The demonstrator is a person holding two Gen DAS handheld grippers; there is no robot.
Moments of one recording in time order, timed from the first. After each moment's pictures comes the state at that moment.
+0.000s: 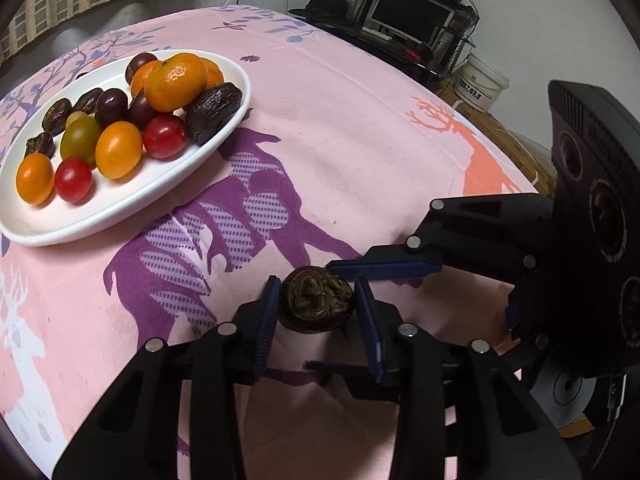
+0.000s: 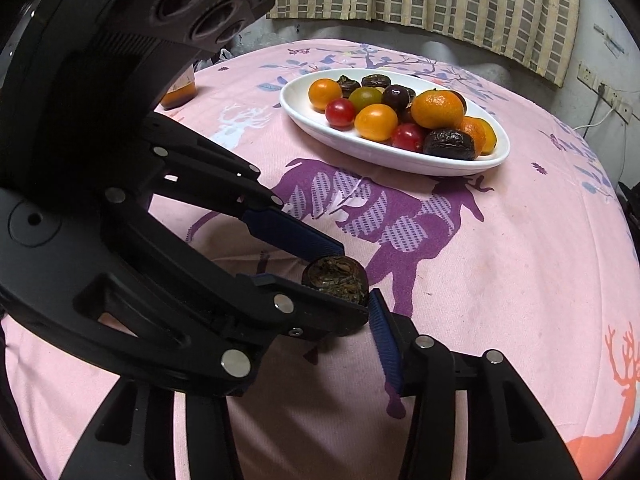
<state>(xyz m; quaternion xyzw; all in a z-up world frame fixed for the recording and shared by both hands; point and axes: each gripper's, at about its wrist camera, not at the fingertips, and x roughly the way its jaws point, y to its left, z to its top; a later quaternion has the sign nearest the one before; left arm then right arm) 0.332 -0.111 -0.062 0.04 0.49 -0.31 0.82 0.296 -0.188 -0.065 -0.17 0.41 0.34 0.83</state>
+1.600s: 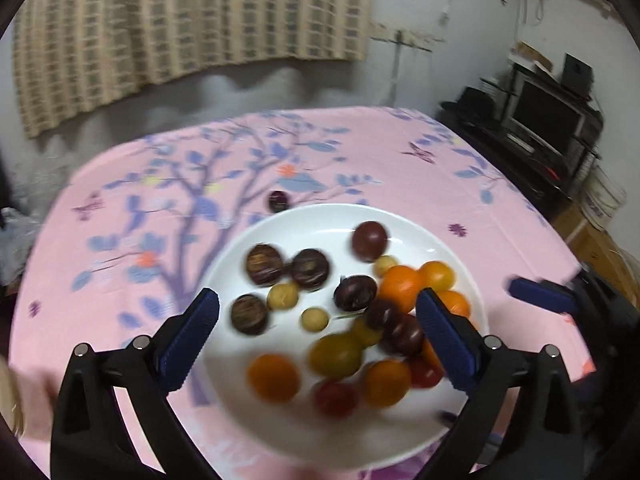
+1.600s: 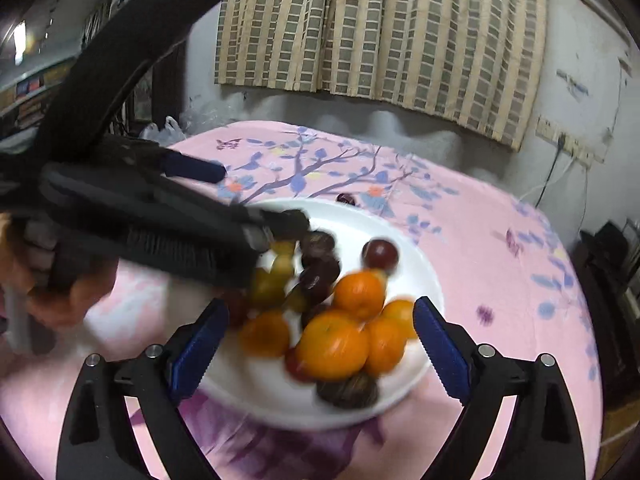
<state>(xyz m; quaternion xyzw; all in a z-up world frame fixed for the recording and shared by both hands) 0.447 -0.012 0.034 0.01 0.38 -0.05 0.92 0.413 -0.153 0.005 -0.14 0.31 0.28 0.90</state>
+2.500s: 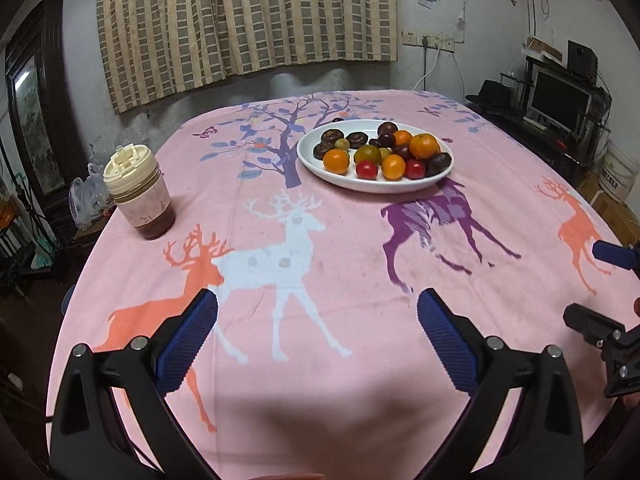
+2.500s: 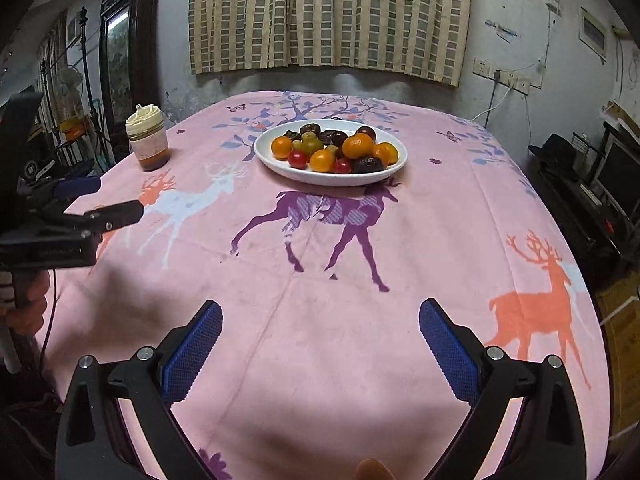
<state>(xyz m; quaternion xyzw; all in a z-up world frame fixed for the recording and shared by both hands) 0.157 0.010 0.019 0.03 0.36 0.03 0.93 0.177 -0.213 -0.001 -0.09 0.36 0.19 0.91</state>
